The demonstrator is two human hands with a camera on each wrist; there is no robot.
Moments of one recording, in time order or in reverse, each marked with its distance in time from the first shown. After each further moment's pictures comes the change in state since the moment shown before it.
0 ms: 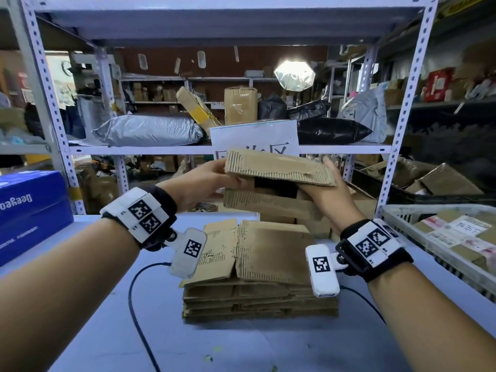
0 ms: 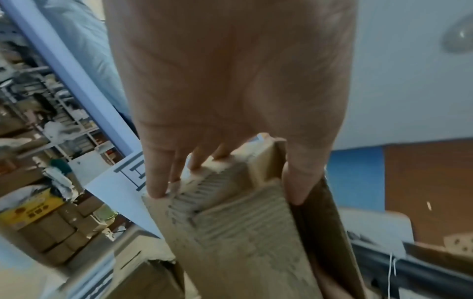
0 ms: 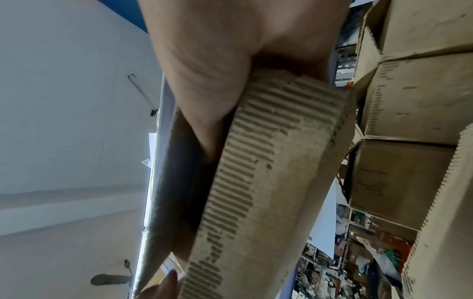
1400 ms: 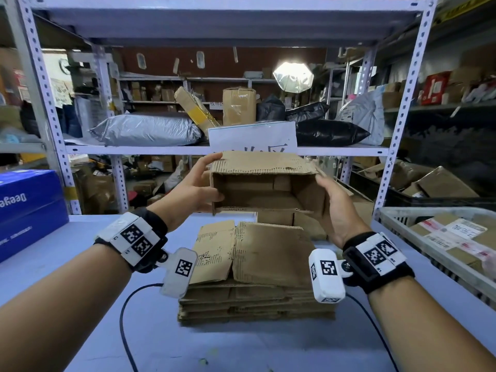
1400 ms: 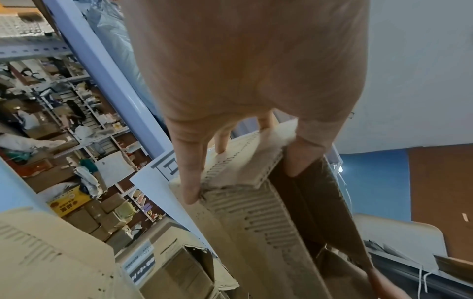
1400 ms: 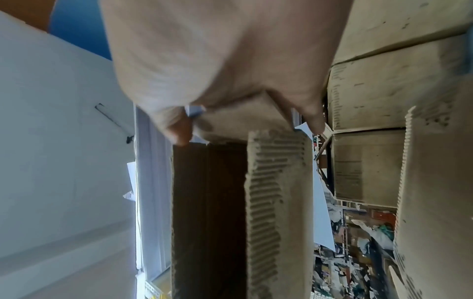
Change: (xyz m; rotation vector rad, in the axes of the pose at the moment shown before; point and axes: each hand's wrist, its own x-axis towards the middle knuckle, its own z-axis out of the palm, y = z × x) left_hand -0.012 -0.036 -0.002 -0.199 0.171 0.148; right_hand -0.017 0.006 -0.006 0.436 -0.110 0.202
